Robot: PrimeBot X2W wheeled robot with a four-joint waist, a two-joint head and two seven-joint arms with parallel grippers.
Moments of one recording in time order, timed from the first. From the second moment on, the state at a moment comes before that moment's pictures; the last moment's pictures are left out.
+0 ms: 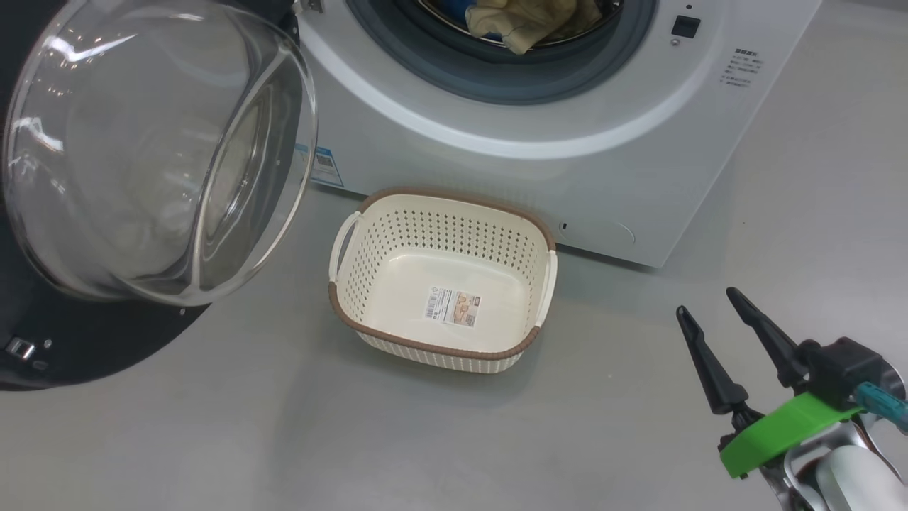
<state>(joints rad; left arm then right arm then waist) -0.63 0.39 0.64 0.52 -1.31 0.24 0.71 -0.05 -0.26 0.20 0.16 0.27 0.13 -0.26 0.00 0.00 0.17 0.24</state>
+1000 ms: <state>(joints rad) -0.62 0.33 0.49 0.33 -1.29 0.25 0.83 -0.04 -0.18 0.20 0.18 0.27 0.13 -0.26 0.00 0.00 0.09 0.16</state>
